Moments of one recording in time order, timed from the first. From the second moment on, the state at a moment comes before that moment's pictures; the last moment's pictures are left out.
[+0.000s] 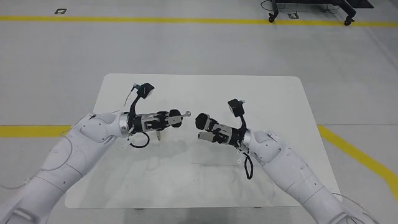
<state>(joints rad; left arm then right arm) 0.84 -0.86 -0.71 -1.30 -0.47 -0.89 -0.92 -1.11 -1.18 0.87 -1.28 -0.11 -0.92 0.43</state>
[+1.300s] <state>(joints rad) 0.80 -0.88 -0.64 -1.38 -0.34 -0.73 -1.09 -1.13 -1.11 0.93 -1.41 -0.03 -0.79 0.81</state>
